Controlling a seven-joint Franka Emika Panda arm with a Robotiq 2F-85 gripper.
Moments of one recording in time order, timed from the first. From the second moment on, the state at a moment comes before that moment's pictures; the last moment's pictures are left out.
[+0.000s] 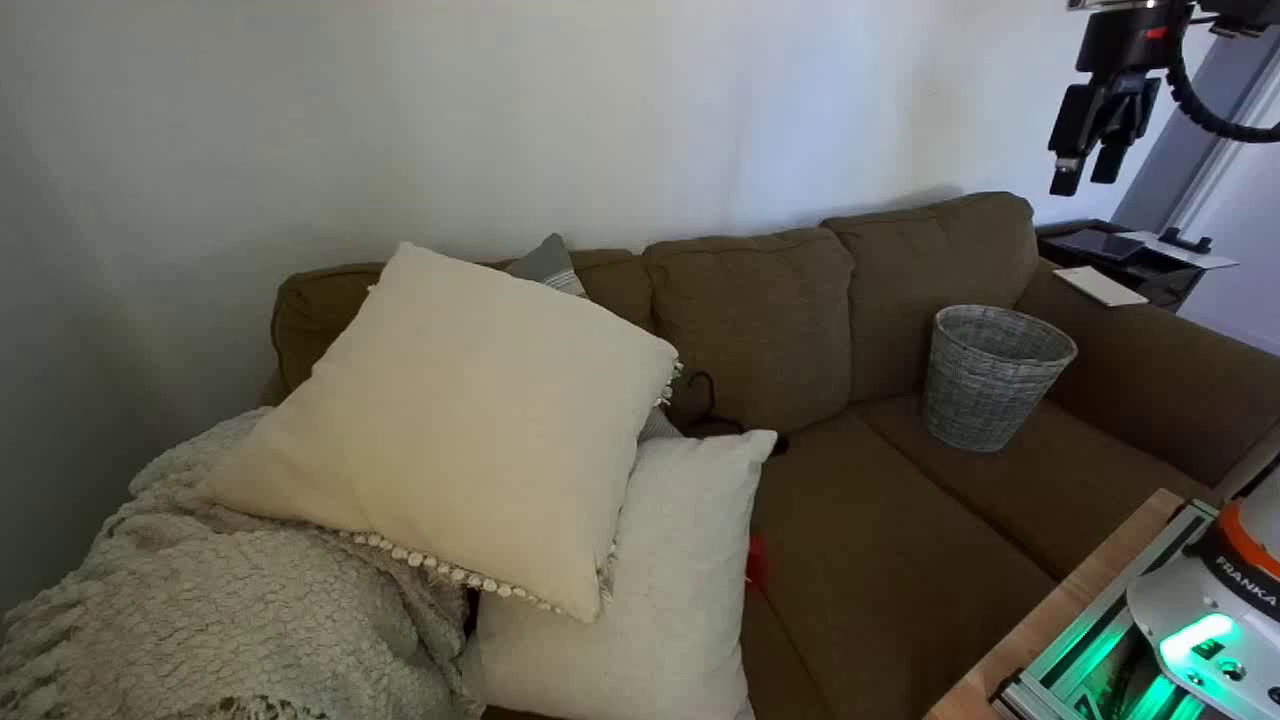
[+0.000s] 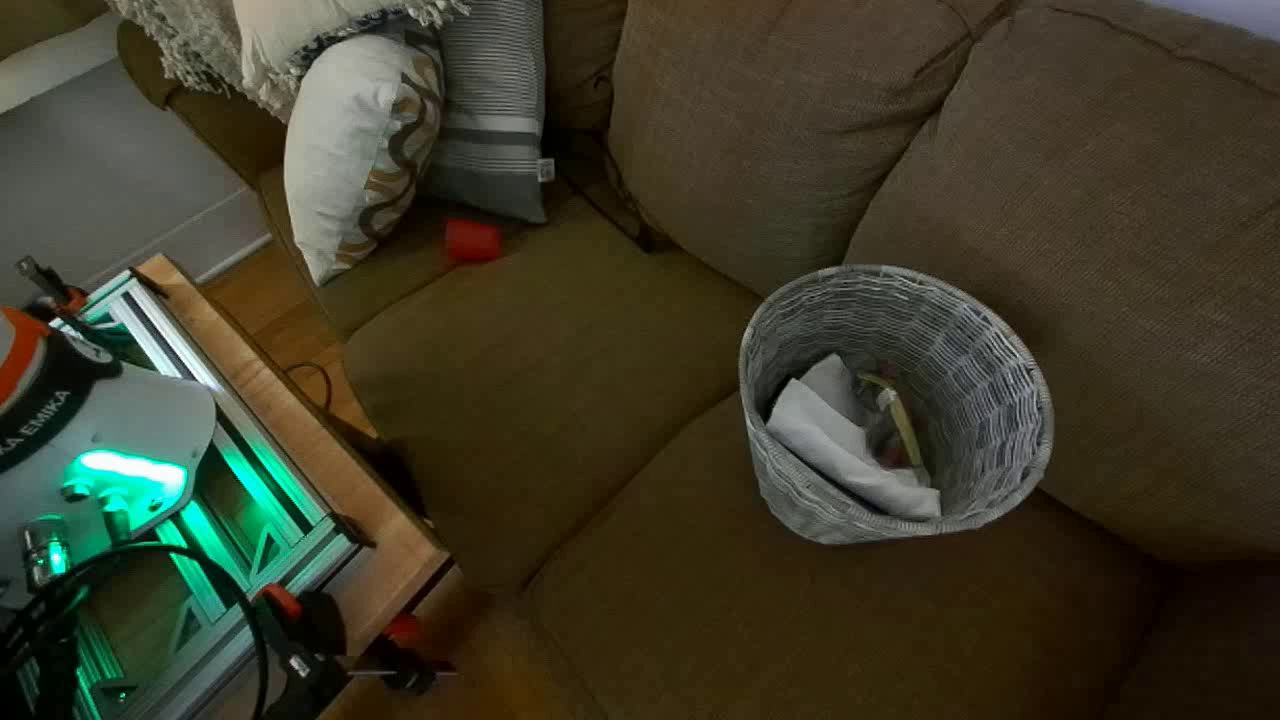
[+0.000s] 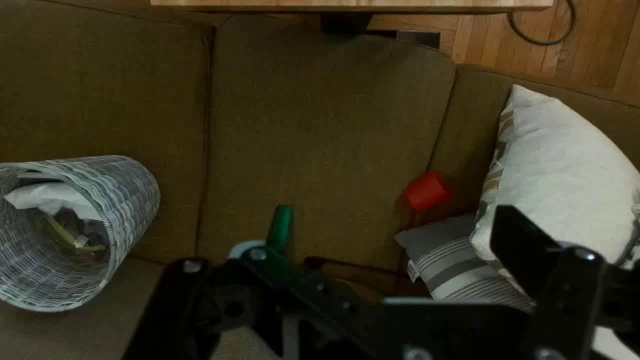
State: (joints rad) arm 0.01 -0.66 0.03 -2.30 -0.02 1.51 0.01
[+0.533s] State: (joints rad) arm 0.07 -0.58 0.06 -2.31 0.05 1.59 -0.03
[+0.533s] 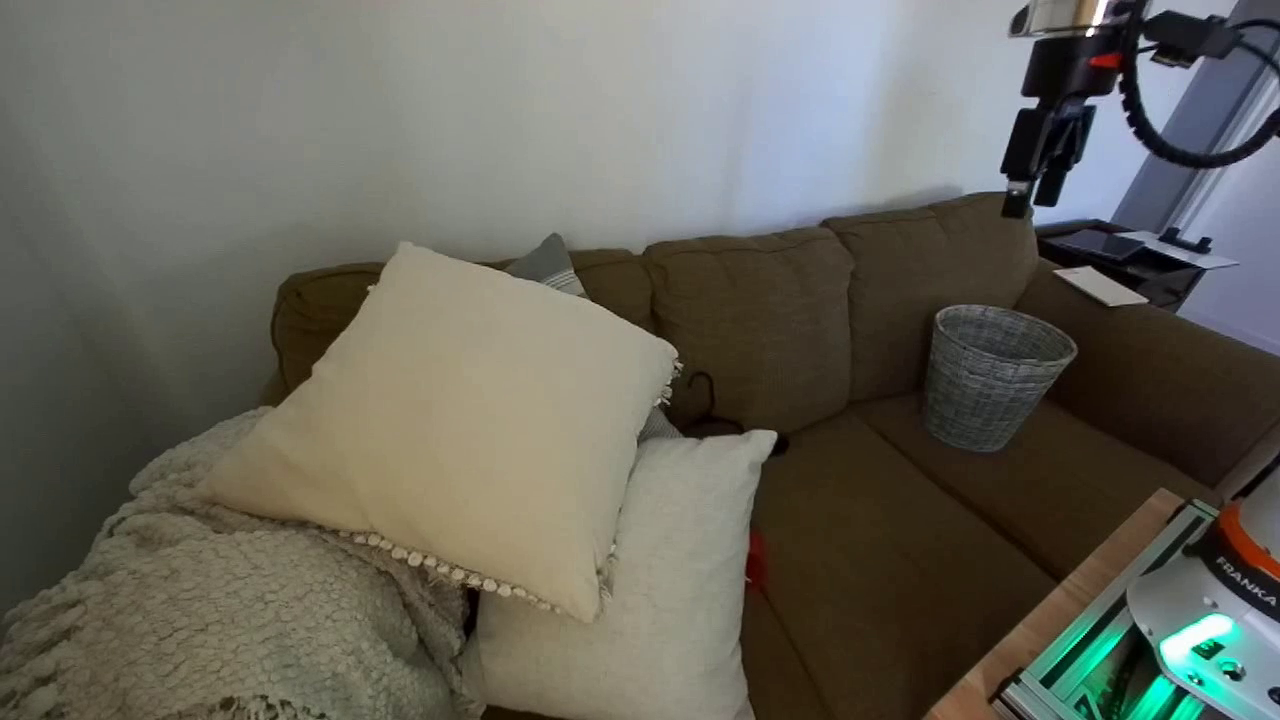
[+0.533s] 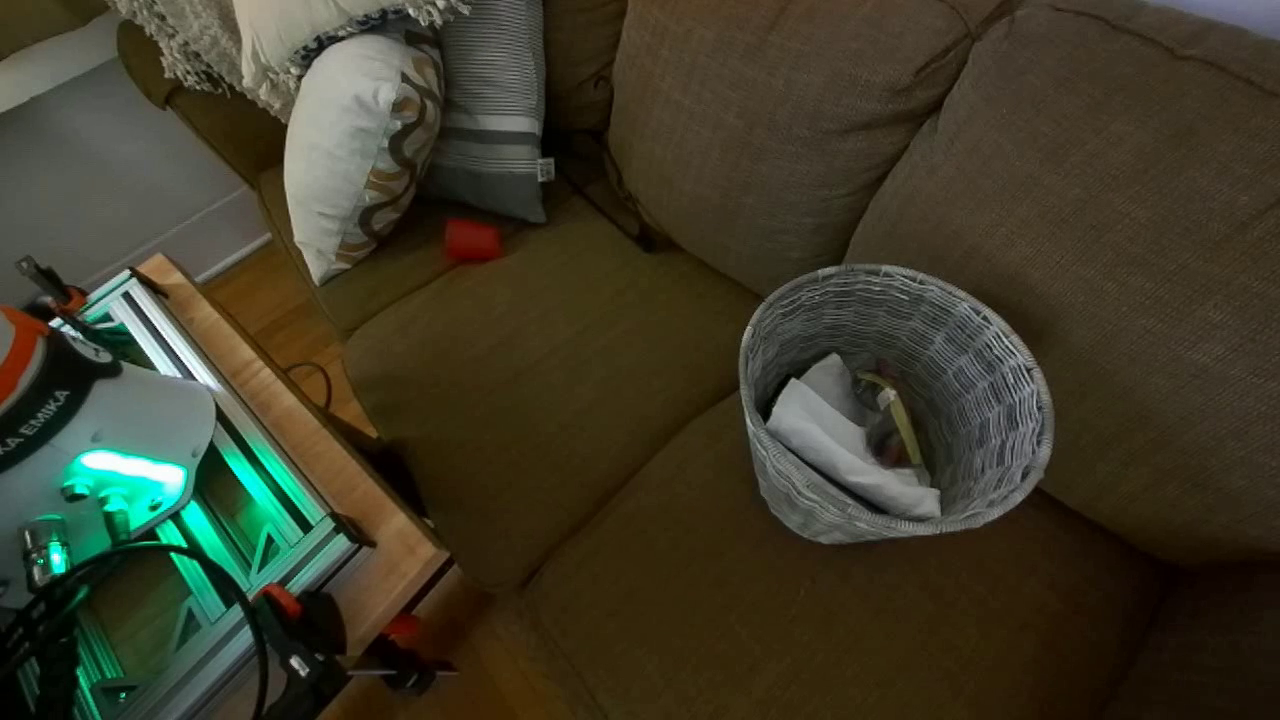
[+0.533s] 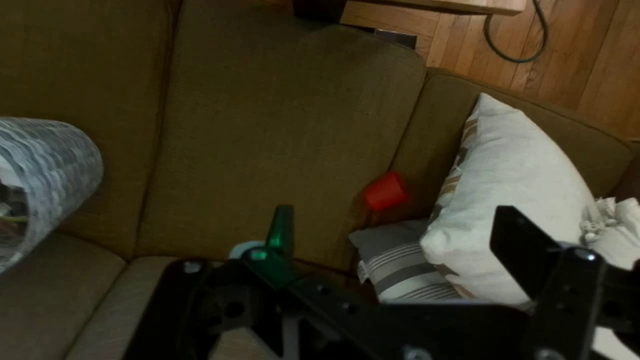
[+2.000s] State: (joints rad) arm 0.20 0.31 0.17 -2.40 0.04 2.21 0.11
